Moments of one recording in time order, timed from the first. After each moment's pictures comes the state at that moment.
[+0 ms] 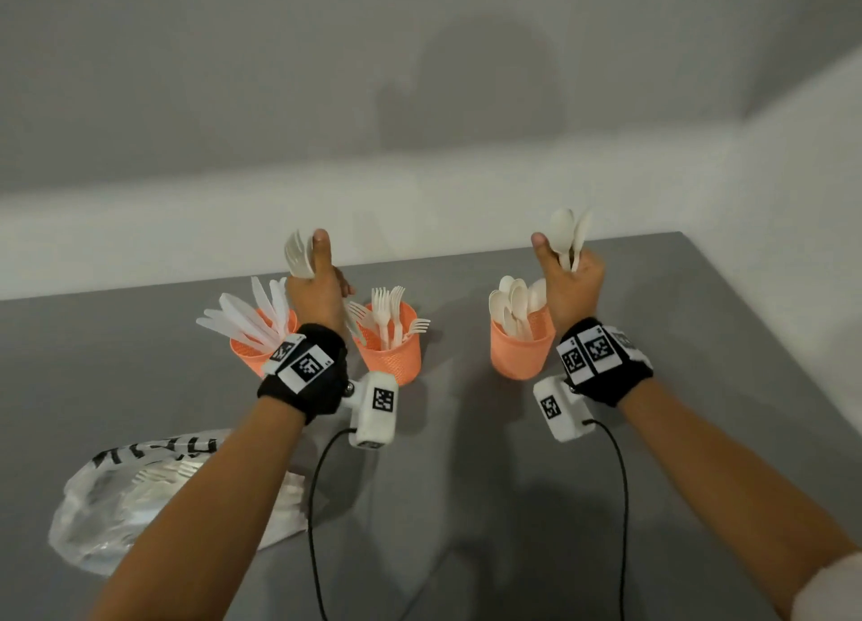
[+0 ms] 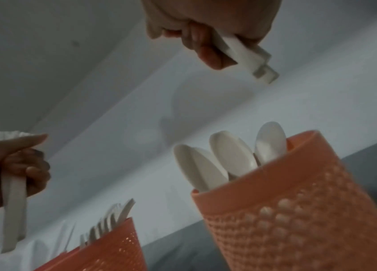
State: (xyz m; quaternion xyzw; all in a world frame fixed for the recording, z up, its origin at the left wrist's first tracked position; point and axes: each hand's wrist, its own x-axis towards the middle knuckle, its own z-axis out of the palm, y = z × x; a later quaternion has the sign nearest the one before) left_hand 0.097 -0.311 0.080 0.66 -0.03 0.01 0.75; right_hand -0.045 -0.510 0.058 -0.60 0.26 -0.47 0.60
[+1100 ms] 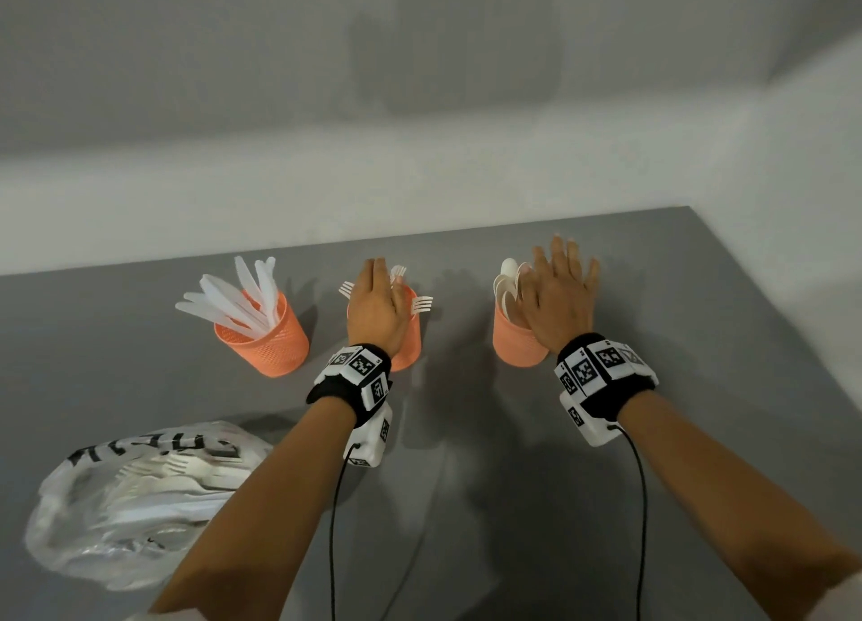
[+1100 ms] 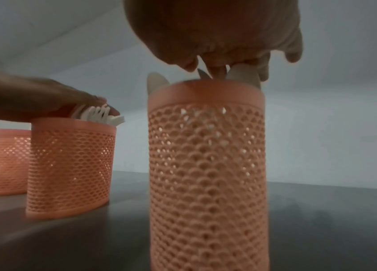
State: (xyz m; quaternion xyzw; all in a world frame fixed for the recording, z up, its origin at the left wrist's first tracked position) left_hand 0.093 -0.339 -0.005 0.88 -0.27 -0.01 0.38; right_hand -0.045 -0.514 0.005 -0.92 0.32 -0.16 0.13
